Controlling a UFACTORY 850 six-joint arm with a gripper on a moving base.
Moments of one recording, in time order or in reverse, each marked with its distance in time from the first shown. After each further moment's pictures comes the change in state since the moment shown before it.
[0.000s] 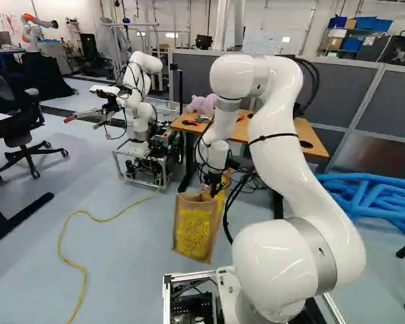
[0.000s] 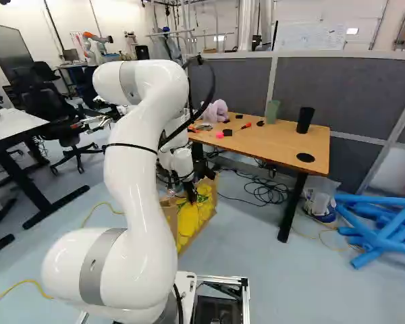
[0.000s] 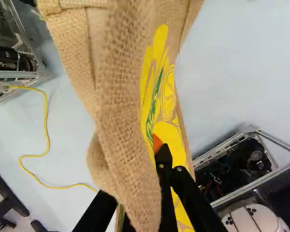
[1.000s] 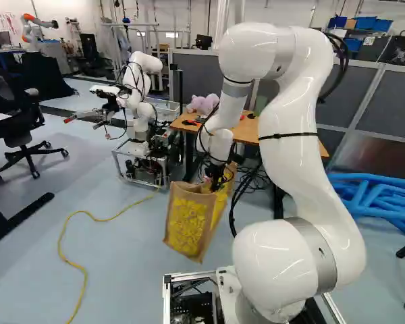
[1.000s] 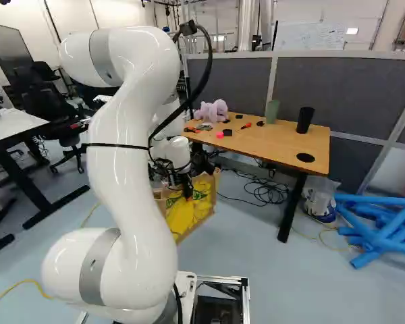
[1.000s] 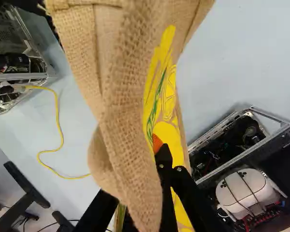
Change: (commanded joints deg) arm 0.0 12.2 7.2 6.2 -5.5 0.0
